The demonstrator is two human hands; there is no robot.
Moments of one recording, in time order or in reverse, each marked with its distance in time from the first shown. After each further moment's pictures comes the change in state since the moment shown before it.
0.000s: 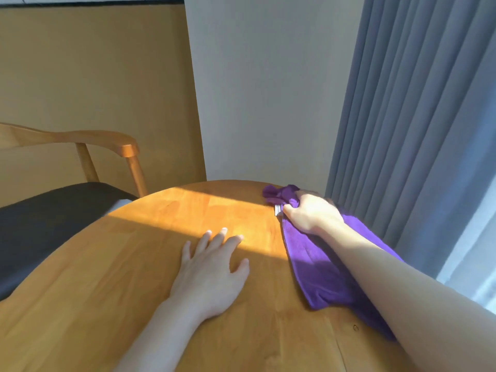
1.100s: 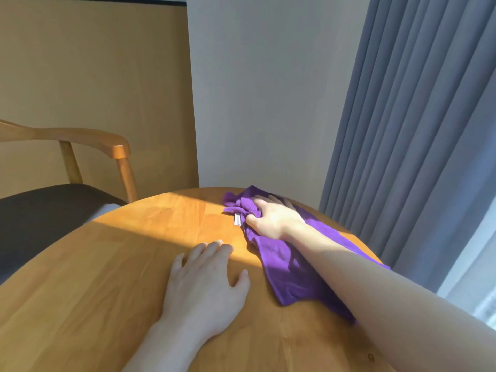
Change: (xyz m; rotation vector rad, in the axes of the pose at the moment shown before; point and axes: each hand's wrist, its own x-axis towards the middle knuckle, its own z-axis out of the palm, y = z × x) left_hand -0.003 0.006 -0.011 0.005 0.116 -0.030; right_hand 0.026 -0.058 0.027 -0.069 -0.199 -0.220
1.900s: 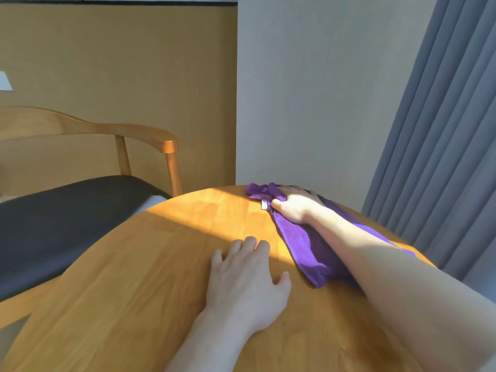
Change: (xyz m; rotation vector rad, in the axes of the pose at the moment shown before) left_hand 0.002 -0.015 -0.006 0.028 0.012 -0.005; right_hand 0.058 -0.032 0.003 -0.039 -0.021 -0.039
